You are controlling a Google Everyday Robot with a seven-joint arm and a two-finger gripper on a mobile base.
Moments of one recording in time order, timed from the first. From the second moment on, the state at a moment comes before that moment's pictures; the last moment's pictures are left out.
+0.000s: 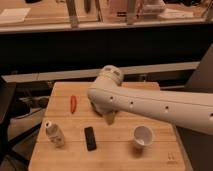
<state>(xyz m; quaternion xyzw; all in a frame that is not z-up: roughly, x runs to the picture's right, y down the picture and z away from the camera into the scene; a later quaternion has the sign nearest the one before) -0.007 0.103 0.667 -0.21 -0.08 -0.23 0.95</state>
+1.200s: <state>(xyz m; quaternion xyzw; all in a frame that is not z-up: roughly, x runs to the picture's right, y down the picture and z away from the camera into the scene) -0.088 0.128 0.684 -0.18 -0.15 -0.32 0.92</state>
